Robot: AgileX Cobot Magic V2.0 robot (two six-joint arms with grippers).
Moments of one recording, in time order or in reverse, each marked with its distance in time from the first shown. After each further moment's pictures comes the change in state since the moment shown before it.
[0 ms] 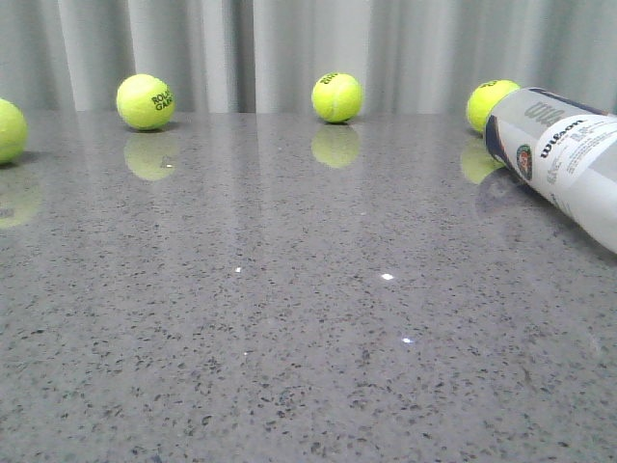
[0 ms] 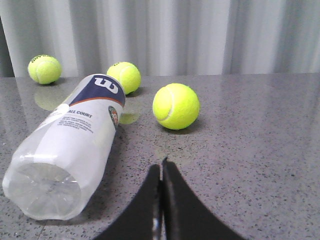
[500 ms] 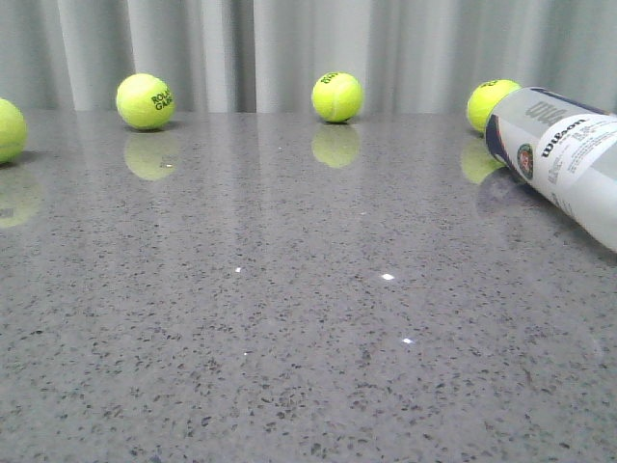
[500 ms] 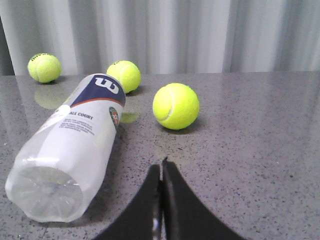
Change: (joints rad) left arm 0.000 0.000 0.000 0.000 0.000 0.000; right arm 0.000 0.003 -0.047 0.000 0.059 0.000
